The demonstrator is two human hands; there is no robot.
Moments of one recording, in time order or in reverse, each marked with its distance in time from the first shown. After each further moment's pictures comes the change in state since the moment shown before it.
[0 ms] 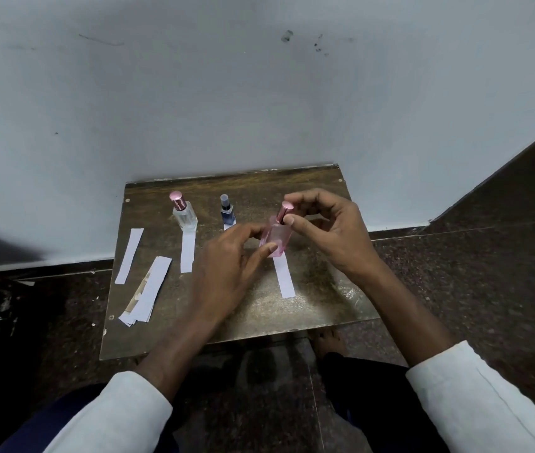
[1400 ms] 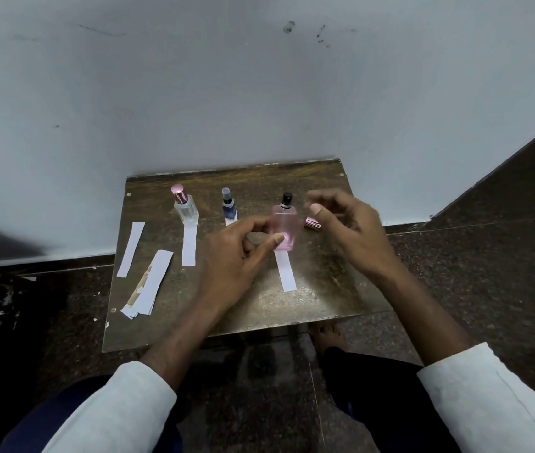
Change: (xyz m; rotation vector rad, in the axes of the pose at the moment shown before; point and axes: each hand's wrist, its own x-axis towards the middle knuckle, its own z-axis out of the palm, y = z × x) left_hand 0.001 0.005 0.002 -0.169 -0.005 -0.062; right_hand -0.014 0.004 -0.020 -0.233 0.020 0.127
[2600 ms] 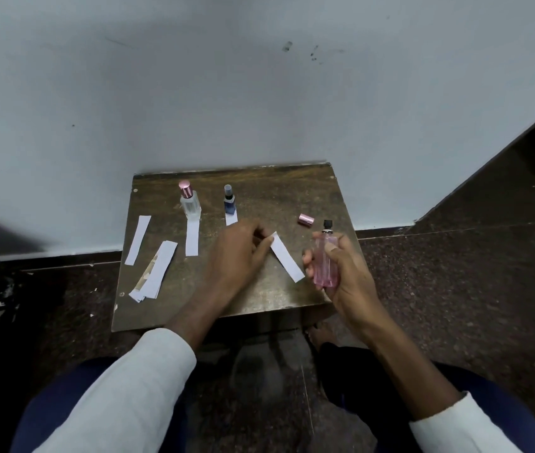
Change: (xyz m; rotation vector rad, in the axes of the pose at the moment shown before) left_hand -0.003 -0.004 0.009 0.249 -0.084 -0.046; right_hand -0.092 -0.021 0.032 0.711 0.026 0.204
